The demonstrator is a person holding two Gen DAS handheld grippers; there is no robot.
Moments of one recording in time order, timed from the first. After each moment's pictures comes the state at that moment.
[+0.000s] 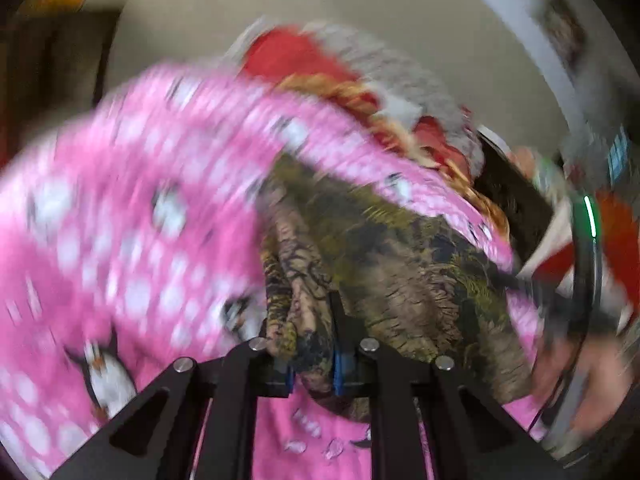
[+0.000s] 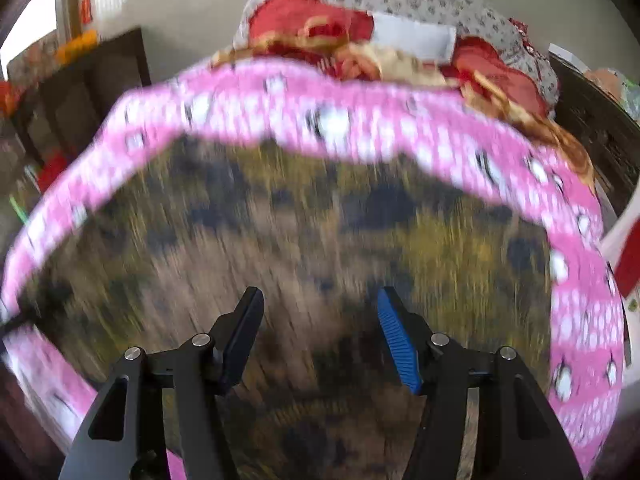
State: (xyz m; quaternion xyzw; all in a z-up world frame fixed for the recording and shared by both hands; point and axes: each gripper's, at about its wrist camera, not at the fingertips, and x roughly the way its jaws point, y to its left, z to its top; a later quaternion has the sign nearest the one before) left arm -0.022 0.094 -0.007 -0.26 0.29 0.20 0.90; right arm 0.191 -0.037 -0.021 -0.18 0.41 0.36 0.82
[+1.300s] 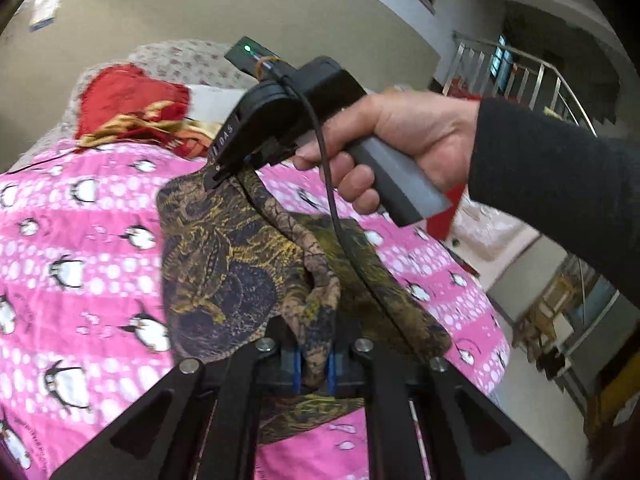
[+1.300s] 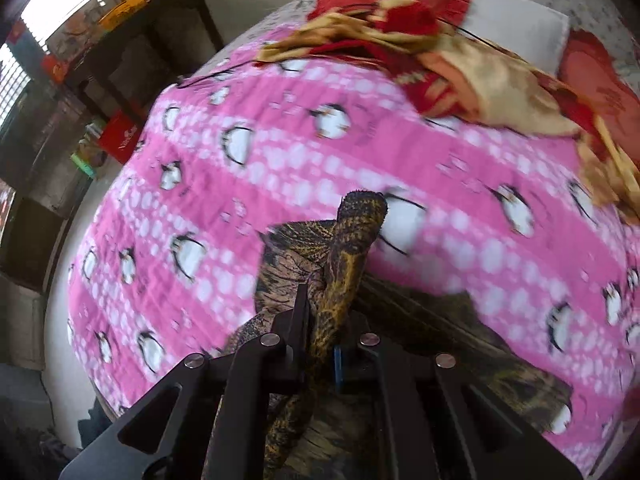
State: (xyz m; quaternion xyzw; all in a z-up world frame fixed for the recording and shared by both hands) left arm 0.060 -0.027 0.036 -0.16 0.29 -0.02 0.94; right arm 0.311 0.045 0.009 -0.23 0.52 0.47 0.68
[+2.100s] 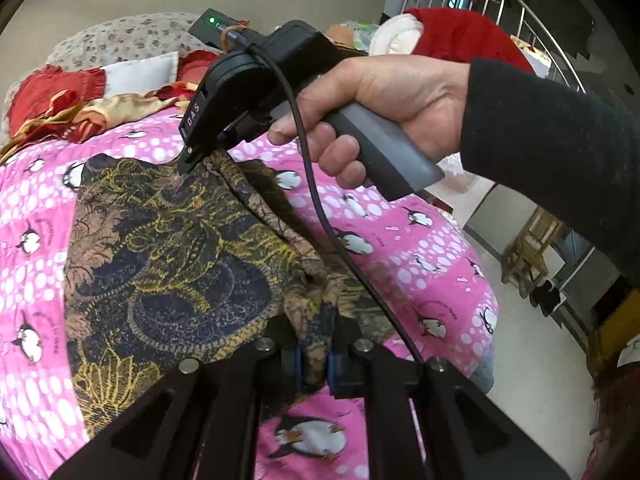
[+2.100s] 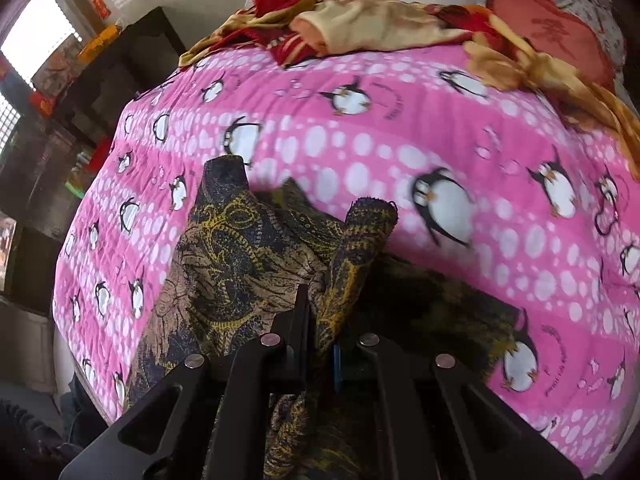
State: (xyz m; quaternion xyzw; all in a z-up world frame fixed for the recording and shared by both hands) left arm 0.132 -0.147 0.006 -0.10 0.37 -0.09 0.92; right arm 0.377 -0.092 -0.026 -0.17 0.54 0.45 0.69
